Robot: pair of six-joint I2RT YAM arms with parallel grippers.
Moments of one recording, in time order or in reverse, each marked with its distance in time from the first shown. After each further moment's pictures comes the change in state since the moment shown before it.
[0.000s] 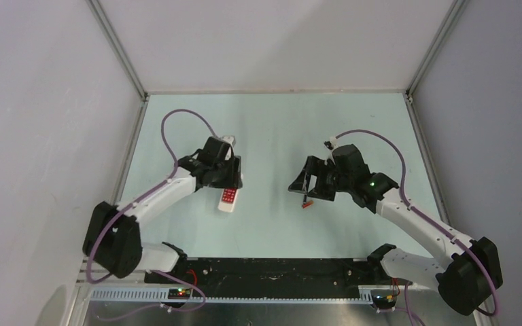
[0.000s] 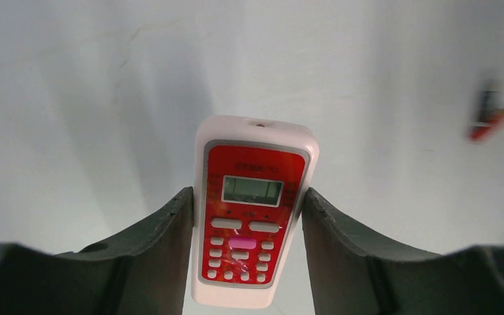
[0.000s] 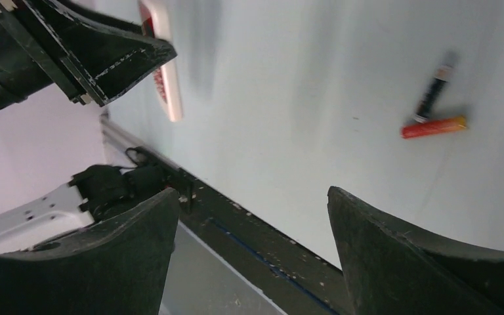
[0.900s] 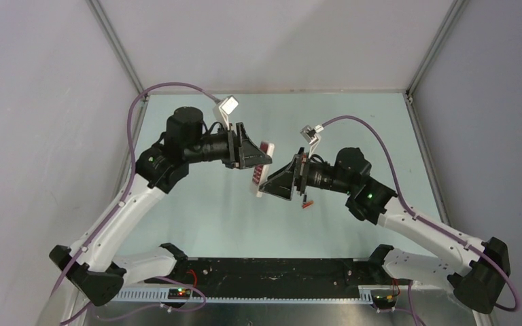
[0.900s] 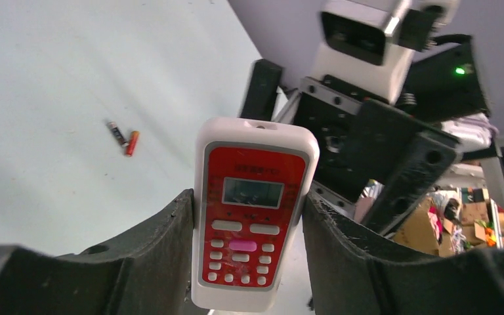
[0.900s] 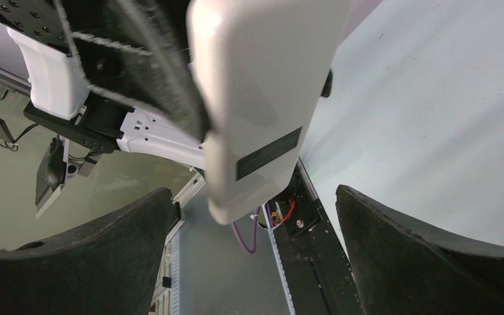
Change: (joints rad) left arm -0.092 -0.252 0.414 0.004 0.593 -0.239; right arm 0.241 -0.069 0.045 0.603 -0.192 -0.019
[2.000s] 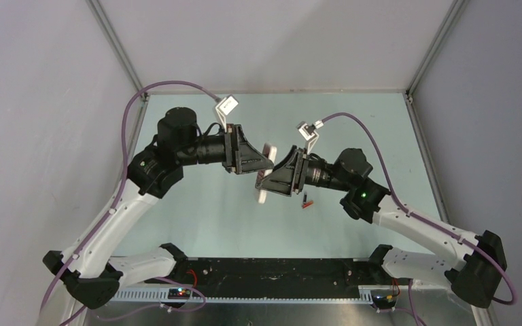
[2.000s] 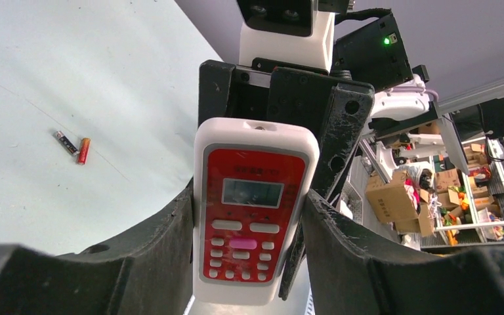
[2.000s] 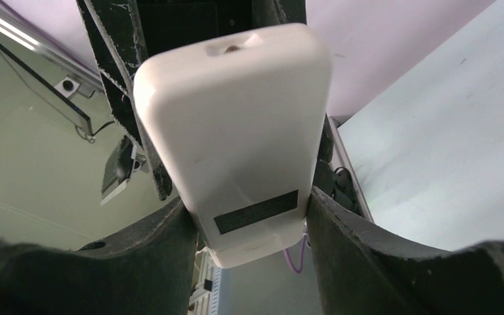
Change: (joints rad) left arm -0.053 -0.036 0.058 0.006 0.090 -0.039; right arm 0.028 0.069 0.001 0.270 -0.090 0.165
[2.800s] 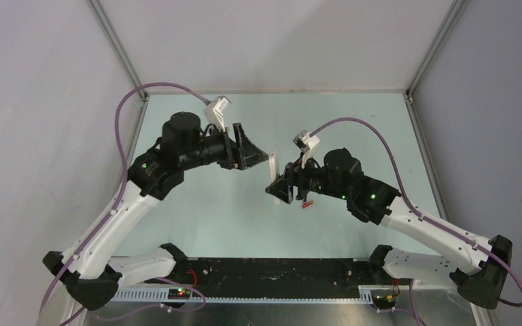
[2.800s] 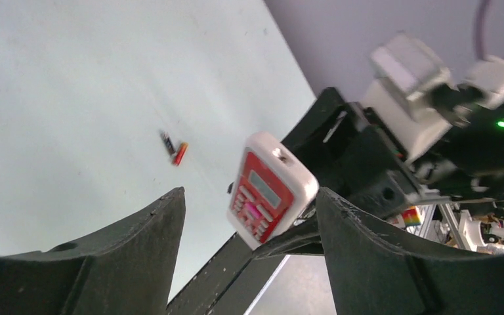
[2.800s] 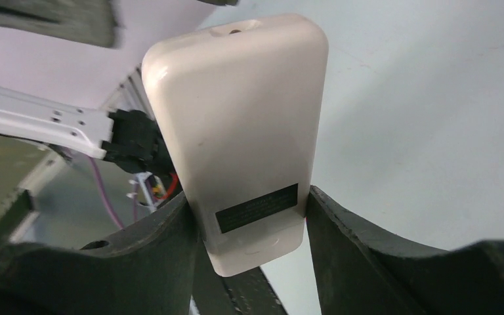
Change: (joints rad) left arm -0.006 -0.028 -0.036 -0.053 -0.324 0.068; right arm 0.067 -0.060 0.101 -0.612 0.365 -0.507
